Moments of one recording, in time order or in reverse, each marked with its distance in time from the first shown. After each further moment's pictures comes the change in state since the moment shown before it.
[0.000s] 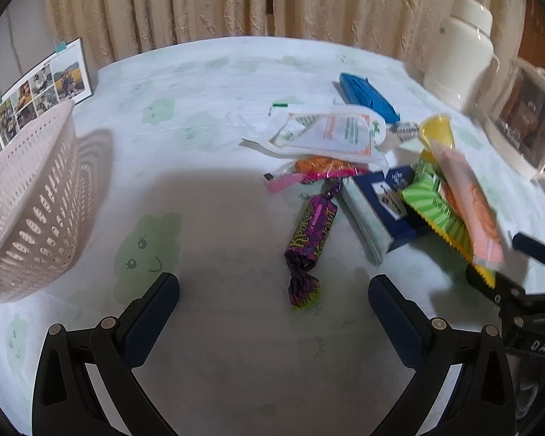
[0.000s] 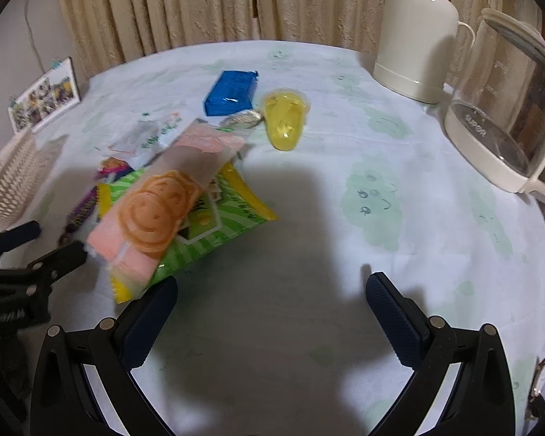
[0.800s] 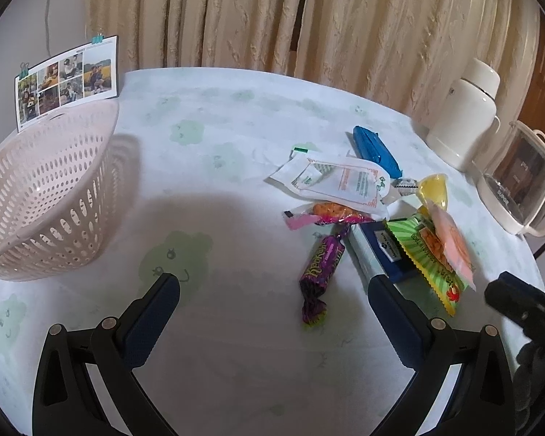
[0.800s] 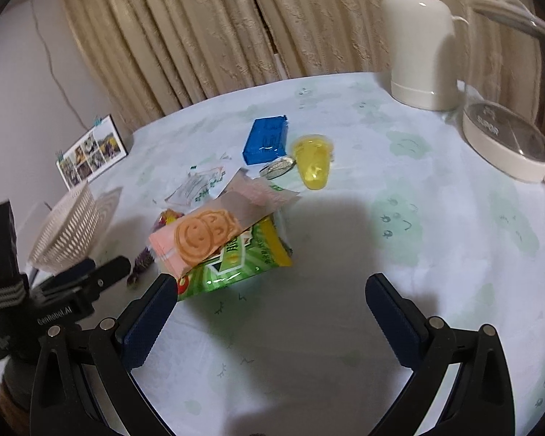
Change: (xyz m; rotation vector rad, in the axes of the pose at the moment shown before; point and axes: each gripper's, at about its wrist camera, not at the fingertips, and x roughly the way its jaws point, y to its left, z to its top) left arm -0.021 0.016 -0.001 -0.102 -0.116 -0.024; right arm -0.028 -0.017 0.005 0.128 -0.132 0.221
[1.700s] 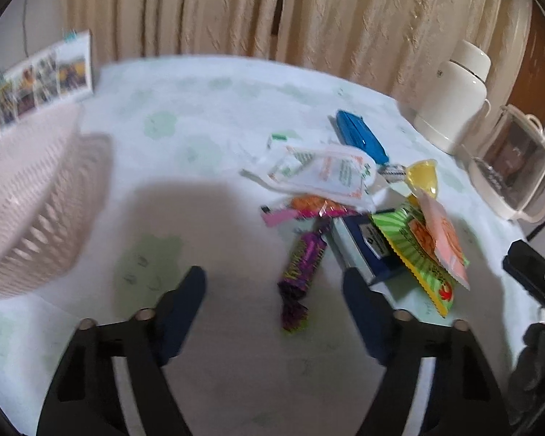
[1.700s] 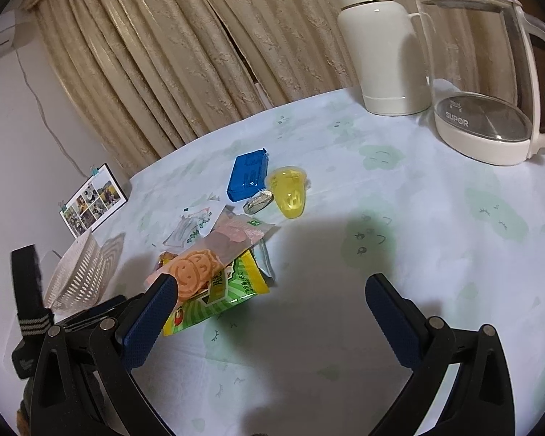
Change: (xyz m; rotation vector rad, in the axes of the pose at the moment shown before) left arm 0.019 -0.006 0.008 0.030 0.085 -0.083; right arm -0.017 -0.023 0.002 0.121 -0.111 0.026
